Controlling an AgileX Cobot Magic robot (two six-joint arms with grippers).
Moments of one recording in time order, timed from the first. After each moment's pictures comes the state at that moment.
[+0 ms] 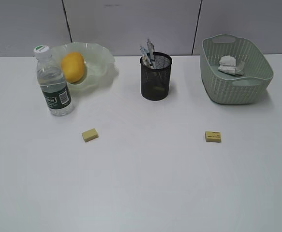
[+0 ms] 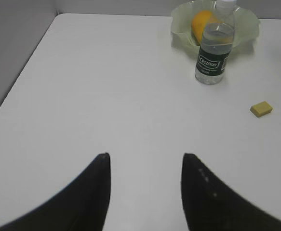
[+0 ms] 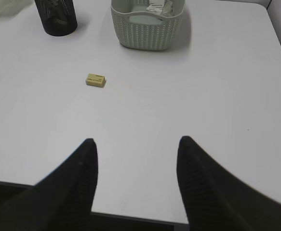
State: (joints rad) left arm 0.02 -0.01 -0.53 0.02 1.07 -0.06; right arm 0.09 -0.01 -0.50 0.07 1.04 -0.09
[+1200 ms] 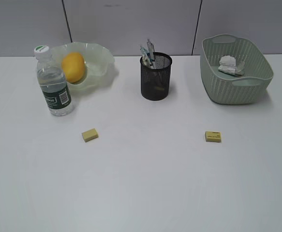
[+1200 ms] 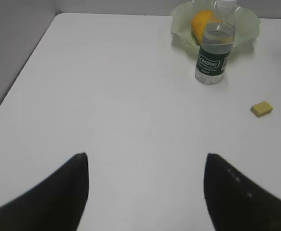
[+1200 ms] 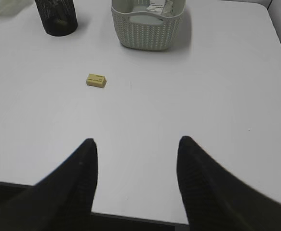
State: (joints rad) left arm 0.02 -0.01 -0.52 0.02 1.07 -0.06; right arm 0.09 -0.01 -0.50 0.07 1.04 -0.09
